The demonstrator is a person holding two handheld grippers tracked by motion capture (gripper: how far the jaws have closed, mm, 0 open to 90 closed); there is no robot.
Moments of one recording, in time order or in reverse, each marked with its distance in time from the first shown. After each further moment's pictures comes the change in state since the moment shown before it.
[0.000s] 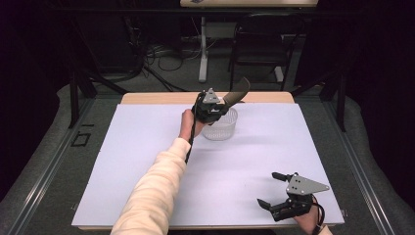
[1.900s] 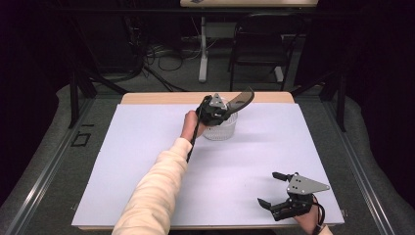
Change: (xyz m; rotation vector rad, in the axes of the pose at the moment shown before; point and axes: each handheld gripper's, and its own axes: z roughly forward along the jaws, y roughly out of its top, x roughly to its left) left arm -0.003 -0.005 0.019 0.112 -0.048 0.064; right arm -0.001 0.000 -0.001 -0.001 -0.006 0.001
